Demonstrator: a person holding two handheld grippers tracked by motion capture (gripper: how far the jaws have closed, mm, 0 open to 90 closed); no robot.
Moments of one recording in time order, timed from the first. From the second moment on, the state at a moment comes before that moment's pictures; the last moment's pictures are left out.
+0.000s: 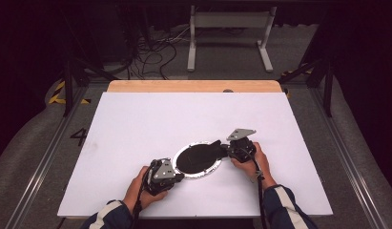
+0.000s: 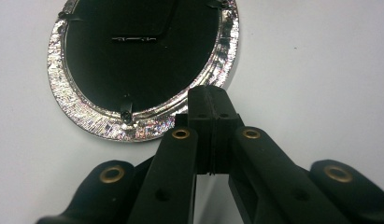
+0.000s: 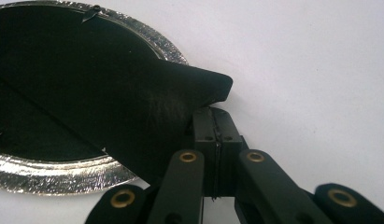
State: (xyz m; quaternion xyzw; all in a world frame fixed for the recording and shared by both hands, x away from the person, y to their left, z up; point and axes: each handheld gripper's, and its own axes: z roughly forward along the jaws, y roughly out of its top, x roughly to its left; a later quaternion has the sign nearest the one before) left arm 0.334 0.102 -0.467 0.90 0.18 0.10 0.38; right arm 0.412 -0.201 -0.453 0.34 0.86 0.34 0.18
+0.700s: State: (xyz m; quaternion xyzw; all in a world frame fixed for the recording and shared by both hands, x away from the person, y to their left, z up) left arm 0.353 0.108 -0.466 0.90 0.21 0.10 0.38; right arm 0.388 -0.209 -0.453 0.35 0.86 0.33 0.19
